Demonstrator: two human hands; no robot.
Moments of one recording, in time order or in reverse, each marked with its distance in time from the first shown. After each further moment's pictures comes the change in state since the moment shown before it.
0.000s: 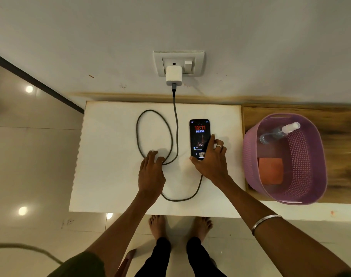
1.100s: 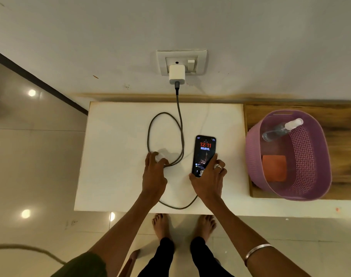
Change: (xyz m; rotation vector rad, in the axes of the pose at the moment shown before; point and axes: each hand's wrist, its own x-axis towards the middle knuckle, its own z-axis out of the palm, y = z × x) left_hand -0.007 -0.007 -0.002 -0.185 -0.057 -0.019; right_hand -0.066 -0.014 0.033 0.074 0.031 0.223
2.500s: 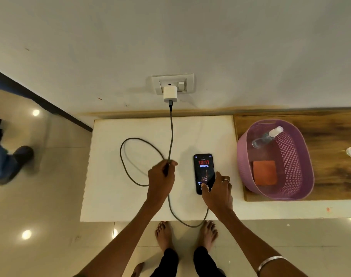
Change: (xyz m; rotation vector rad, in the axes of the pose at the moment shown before) left_hand -0.011 0.063 -0.038 -0.513 0.187 0.006; right_hand -0.013 0.035 -0.036 0.036 -0.064 0.051
